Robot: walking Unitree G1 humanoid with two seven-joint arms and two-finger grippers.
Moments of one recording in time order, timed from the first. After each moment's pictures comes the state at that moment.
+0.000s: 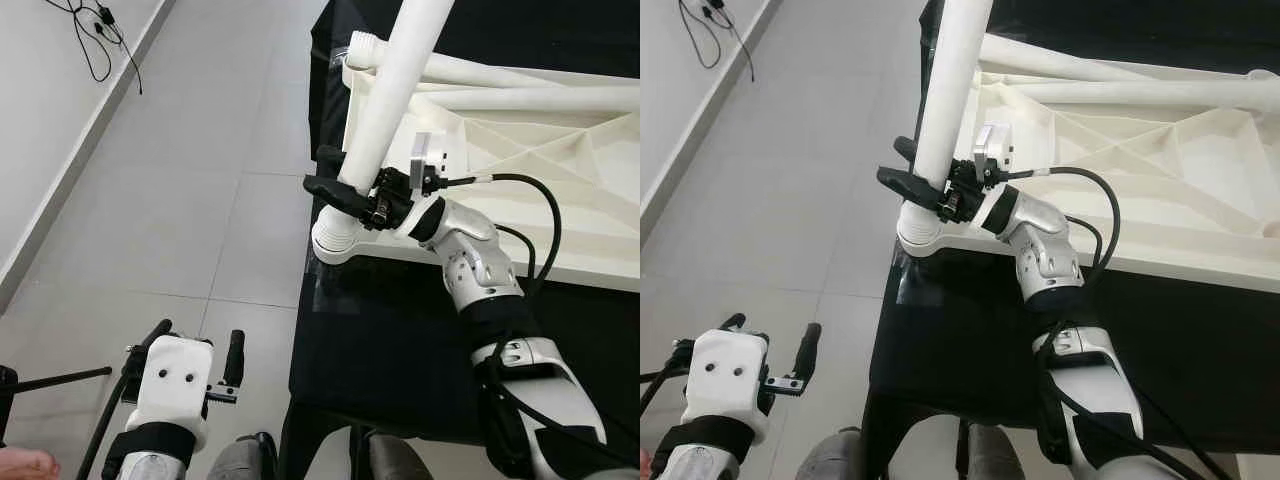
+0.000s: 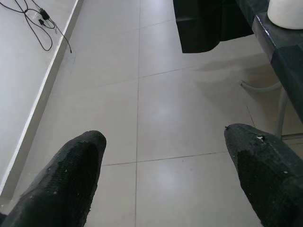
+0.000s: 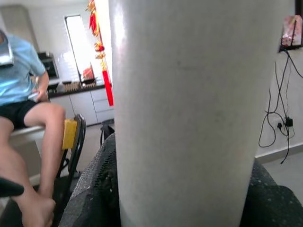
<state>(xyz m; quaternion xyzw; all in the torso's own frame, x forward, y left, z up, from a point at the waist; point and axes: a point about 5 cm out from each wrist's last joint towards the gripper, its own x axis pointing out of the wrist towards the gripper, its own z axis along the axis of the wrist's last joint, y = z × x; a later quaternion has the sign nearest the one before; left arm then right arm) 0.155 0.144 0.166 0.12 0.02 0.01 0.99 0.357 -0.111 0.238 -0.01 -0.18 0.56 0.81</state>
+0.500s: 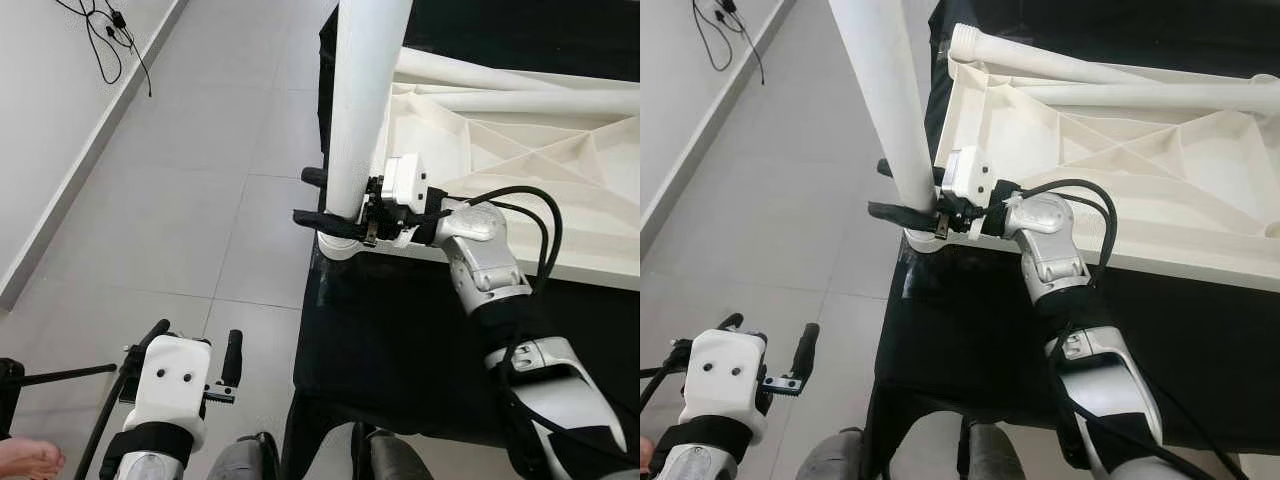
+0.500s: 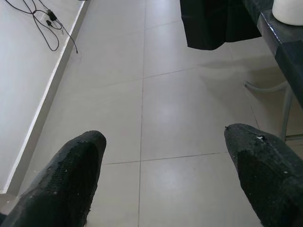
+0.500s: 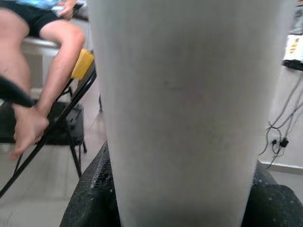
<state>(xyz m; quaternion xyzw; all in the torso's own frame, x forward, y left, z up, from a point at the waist) 0.155 0.145 0.166 0.12 0.02 0.01 0.99 0.346 -0.109 0.241 -0.21 -0.18 0.59 0.76</state>
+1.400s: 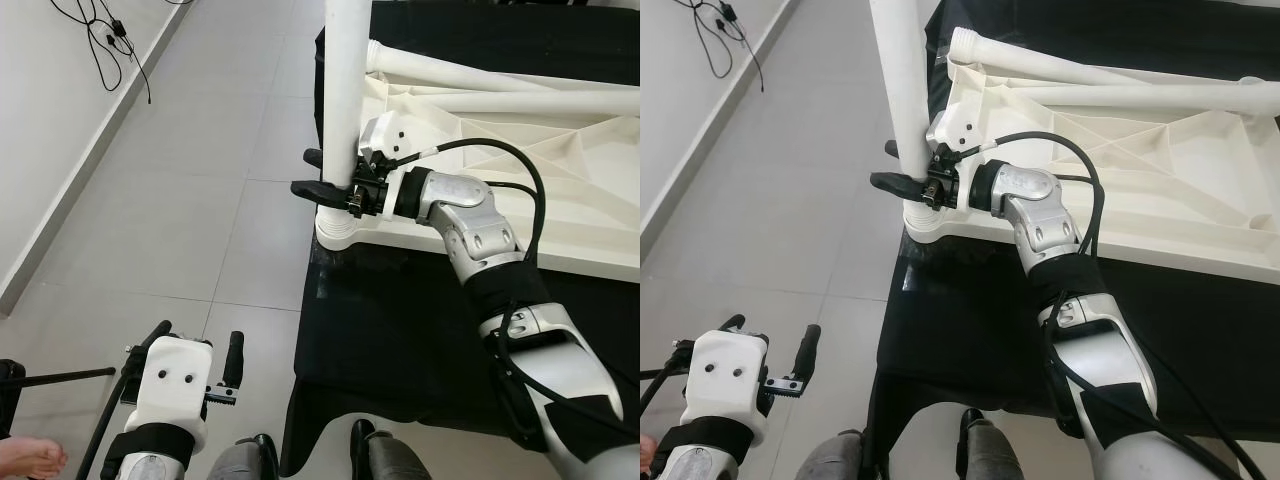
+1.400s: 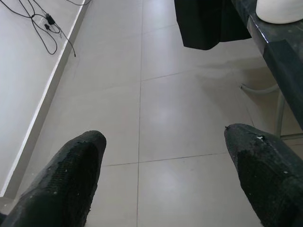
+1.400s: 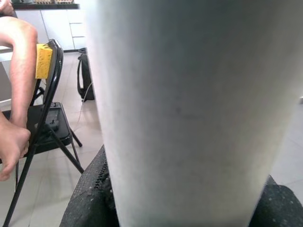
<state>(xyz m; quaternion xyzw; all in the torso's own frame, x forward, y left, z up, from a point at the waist) 0.154 0.144 0.165 0.12 0.03 0.00 0.99 0.376 -0.103 0.249 -0.13 -0.06 0.52 0.84</state>
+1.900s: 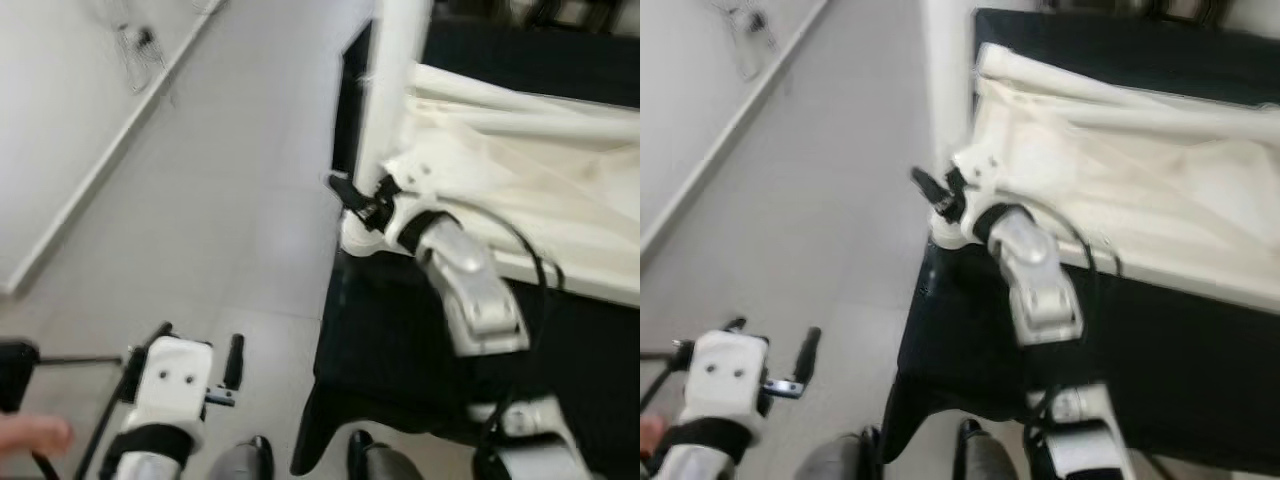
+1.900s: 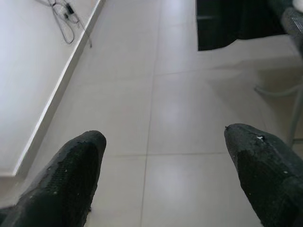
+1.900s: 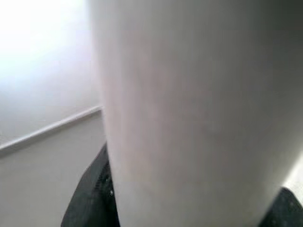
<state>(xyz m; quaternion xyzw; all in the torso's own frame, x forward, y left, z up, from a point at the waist) 0.158 0.149 0.166 0.11 0.02 -0.01 0.99 0.308 -0.125 0.213 -0.11 -0.08 0.15 0.98</state>
